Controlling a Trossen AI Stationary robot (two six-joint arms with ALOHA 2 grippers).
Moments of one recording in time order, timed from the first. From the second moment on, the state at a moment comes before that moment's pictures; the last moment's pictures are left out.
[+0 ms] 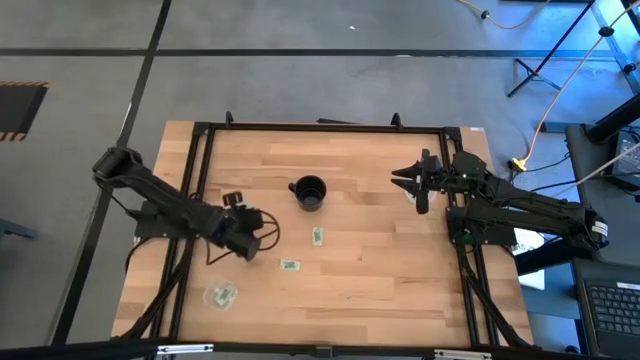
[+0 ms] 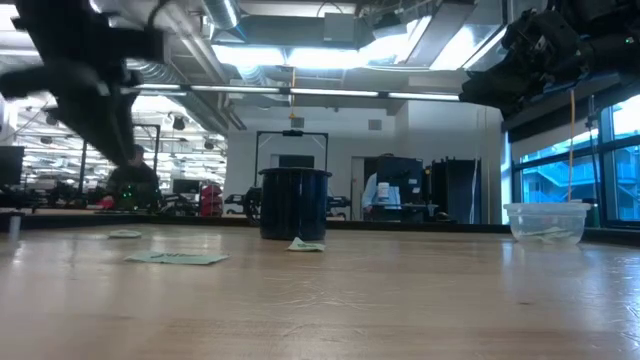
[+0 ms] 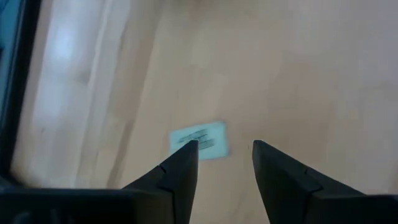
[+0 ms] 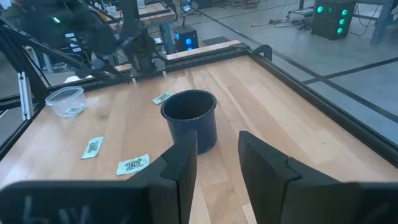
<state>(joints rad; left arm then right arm) -0.44 1.34 0.83 -0.99 -0.54 -0.68 -0.42 0.53 0.32 0.02 -0.23 0.10</state>
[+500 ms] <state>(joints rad) -0.36 1.41 0.66 -0.78 -0.47 -0.58 -0.42 0.53 0.32 0.02 -0.23 0.07</state>
